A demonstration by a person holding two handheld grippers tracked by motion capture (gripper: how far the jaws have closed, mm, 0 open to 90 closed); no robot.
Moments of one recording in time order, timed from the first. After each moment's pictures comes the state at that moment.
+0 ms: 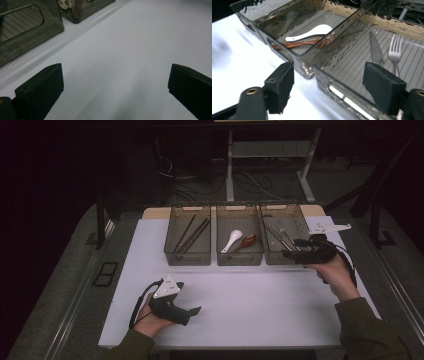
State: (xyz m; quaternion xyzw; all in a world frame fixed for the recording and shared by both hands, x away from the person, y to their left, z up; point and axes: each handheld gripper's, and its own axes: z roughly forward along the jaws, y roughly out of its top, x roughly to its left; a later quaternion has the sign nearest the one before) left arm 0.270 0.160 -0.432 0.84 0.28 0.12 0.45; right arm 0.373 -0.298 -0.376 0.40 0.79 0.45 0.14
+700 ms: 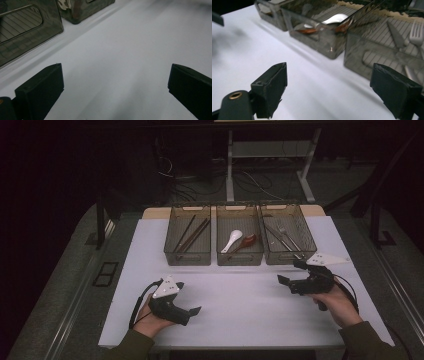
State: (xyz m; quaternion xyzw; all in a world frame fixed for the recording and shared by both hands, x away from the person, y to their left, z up) left arm 0.269 0.160 -0.431 0.83 0.28 0.12 0.46; right arm 0.305 -0.283 -0.412 0.39 0.78 0.47 0.16
